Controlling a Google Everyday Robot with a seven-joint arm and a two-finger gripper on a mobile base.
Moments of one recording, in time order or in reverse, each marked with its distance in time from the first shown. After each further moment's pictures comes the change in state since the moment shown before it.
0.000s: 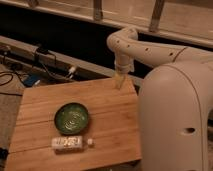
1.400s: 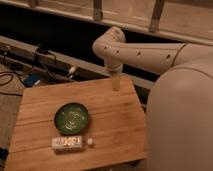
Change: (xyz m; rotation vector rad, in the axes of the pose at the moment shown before) arm -0.035 0.050 -0.043 0.180 -0.039 -0.581
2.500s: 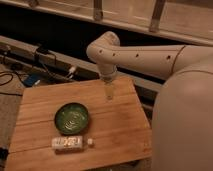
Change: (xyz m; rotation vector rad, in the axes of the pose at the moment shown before) arm -0.021 0.063 -0.002 -0.133 -0.050 0.004
